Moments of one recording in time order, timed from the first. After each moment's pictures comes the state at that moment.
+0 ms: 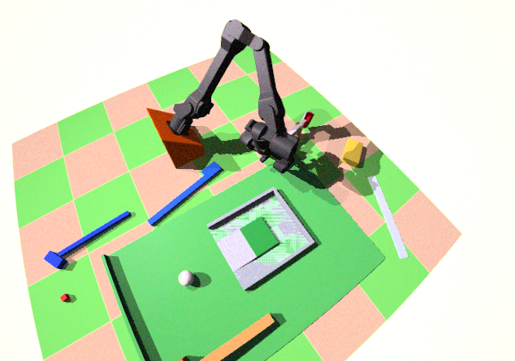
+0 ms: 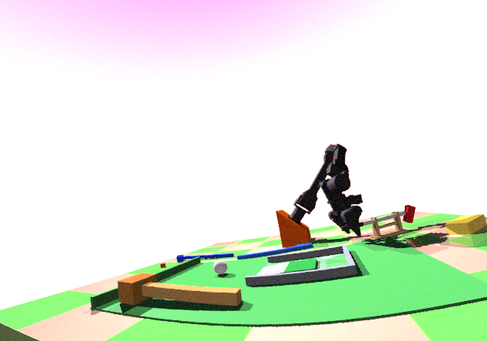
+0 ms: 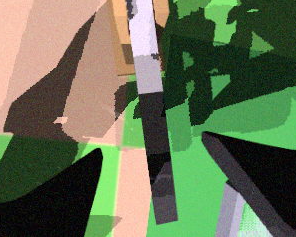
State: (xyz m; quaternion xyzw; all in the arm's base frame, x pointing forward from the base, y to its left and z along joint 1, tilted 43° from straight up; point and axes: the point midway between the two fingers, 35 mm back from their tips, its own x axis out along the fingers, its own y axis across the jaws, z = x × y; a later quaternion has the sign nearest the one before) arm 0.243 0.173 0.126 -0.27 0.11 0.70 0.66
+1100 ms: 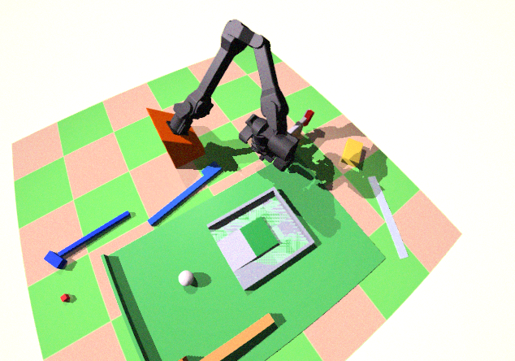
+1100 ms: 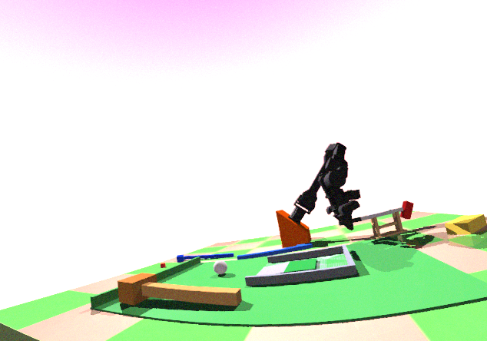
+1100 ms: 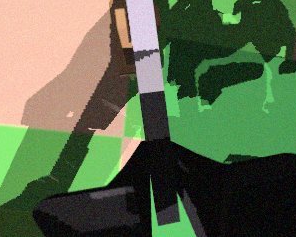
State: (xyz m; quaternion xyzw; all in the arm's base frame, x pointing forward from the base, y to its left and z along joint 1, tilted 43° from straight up) arm 0.244 0.157 0.136 -0.28 0.12 0.70 0.65
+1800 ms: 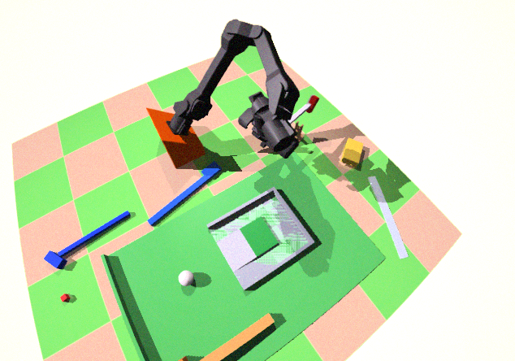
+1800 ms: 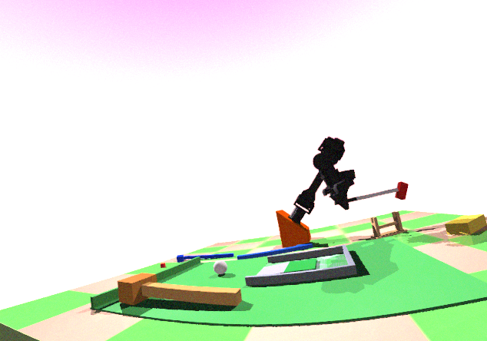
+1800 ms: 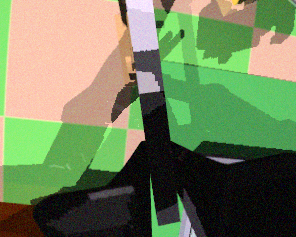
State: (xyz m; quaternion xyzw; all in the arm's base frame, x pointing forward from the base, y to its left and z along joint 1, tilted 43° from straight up) arm 0.239 0.107 0.188 -0.27 0.12 0.70 0.65
